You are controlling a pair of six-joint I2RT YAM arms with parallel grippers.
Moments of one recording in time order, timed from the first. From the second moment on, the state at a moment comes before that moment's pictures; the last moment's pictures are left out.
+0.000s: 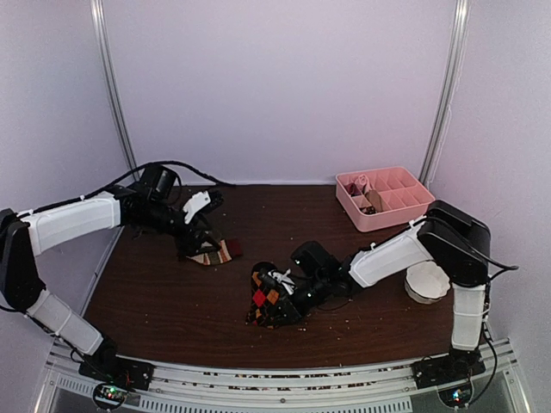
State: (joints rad) left arm -0.45 1.46 1.09 -0.49 0.52 0.53; right arm 0.95 2.01 1.03 0.10 -0.68 0.31
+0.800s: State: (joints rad) left arm -0.96 1.69 0.93 -0.33 0.31 0.86; right arm 0.89 2.09 1.03 0.17 -0.87 0.55
